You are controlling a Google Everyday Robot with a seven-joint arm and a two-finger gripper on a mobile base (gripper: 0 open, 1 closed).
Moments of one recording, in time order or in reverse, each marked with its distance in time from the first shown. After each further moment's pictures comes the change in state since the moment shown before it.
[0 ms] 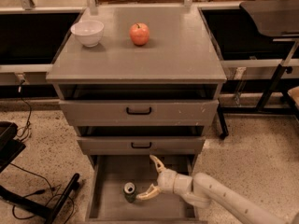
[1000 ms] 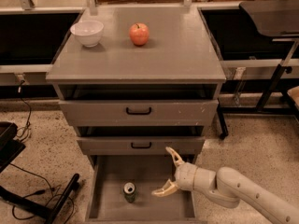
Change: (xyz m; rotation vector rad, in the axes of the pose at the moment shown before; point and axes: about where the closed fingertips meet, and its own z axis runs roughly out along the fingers) arm -0.087 -0.010 -0.084 0.041 0.080 -0.045
